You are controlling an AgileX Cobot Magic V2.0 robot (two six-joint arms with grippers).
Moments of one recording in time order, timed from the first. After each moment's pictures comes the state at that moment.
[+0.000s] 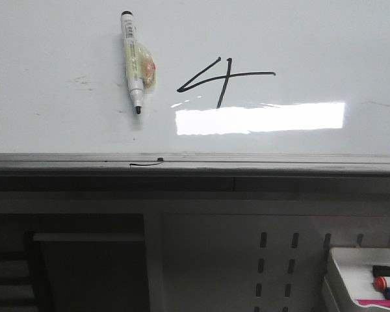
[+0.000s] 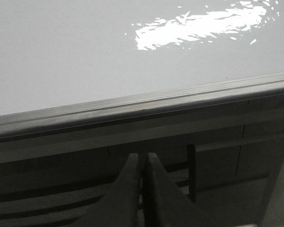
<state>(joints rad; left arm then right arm) -0.12 -0.01 0.01 -0.03 0.34 0.14 0.74 0.24 -0.41 0.00 0.34 -0.31</state>
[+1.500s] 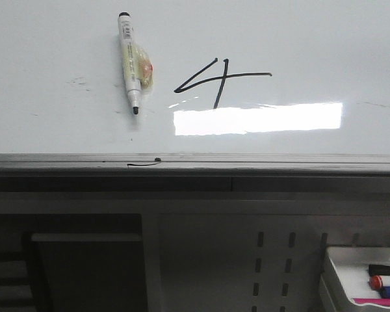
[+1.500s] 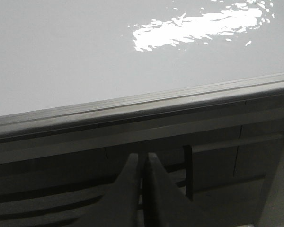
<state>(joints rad) -0.12 -0.01 0.01 -0.04 0.34 0.14 0.07 -0.01 0.02 -0.08 0.30 -0.01</state>
